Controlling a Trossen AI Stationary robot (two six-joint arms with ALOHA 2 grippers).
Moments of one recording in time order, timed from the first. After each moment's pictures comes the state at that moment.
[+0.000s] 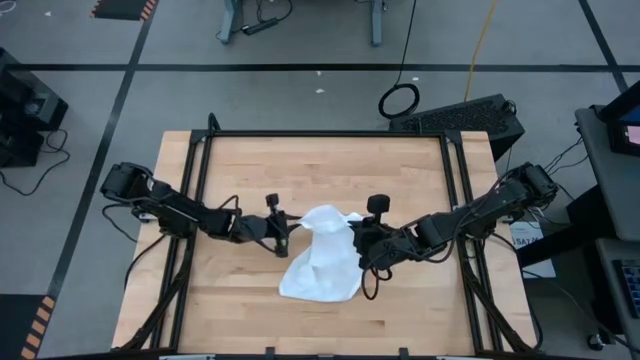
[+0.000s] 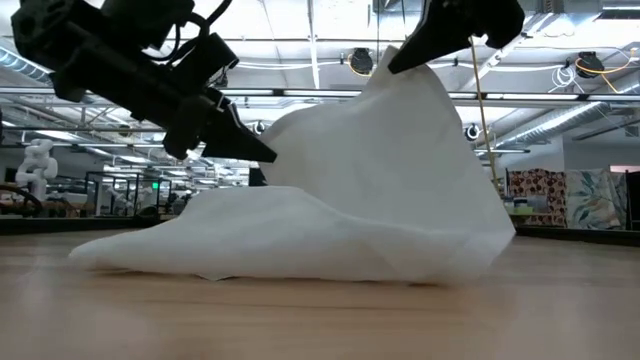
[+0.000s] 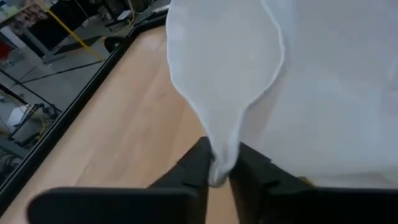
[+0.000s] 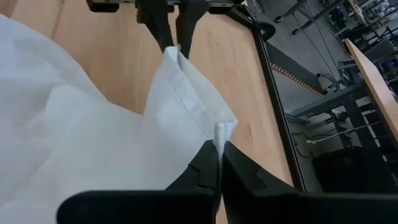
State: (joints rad) left arm -0.21 1.50 0.47 0.61 -0.49 0.16; right arm 0.41 1.49 1.09 -0.44 0.78 -0.02
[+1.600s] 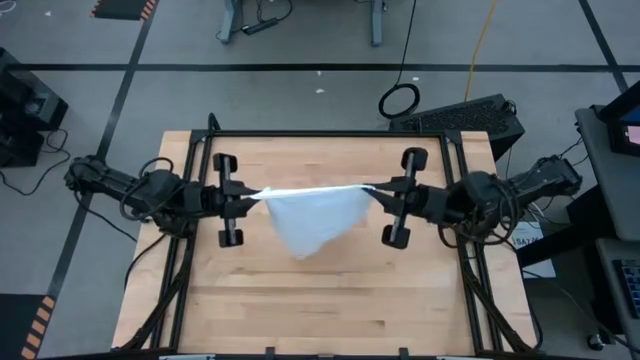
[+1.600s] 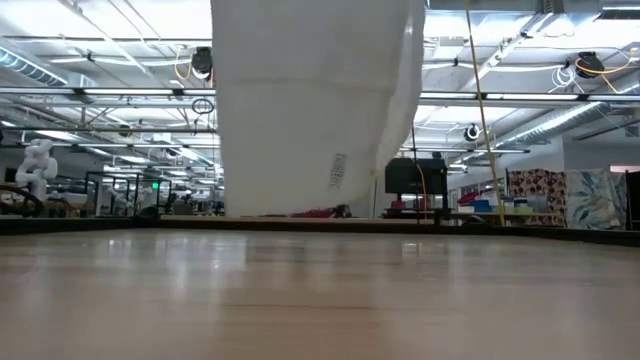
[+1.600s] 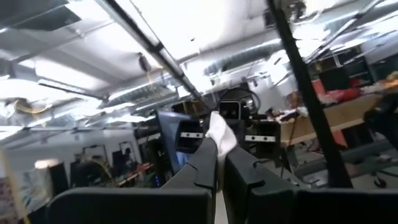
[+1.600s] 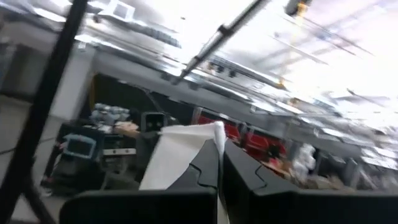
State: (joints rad) left arm -0.32 0.98 0.84 0.65 -0.24 0.48; right arm 0.35 1.17 1.09 0.57 0.43 -0.50
